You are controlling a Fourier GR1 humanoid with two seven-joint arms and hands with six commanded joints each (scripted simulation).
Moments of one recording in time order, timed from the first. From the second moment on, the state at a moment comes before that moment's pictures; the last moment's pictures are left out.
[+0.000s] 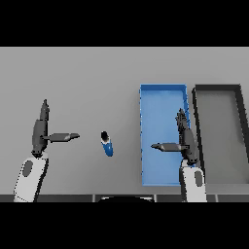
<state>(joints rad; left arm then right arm) -0.11 0.43 -0.16 -1.48 0.24 0.26 0.01 0.00 0.00 0.00 -1.57 0.00 0.00 0.00</state>
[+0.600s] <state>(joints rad) -0.05 0.60 -0.20 -1.44 0.22 -0.02 -0.19 0.10 -0.13 0.09 -1.69 0.19 0.01 -0.11</state>
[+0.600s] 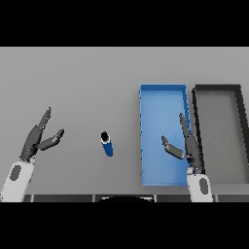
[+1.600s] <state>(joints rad) -0.03 0.50 -0.49 -1.59 0.10 -0.19 -0.10 0.11 -0.13 0.09 -1.71 0.18 0.03 -0.08</state>
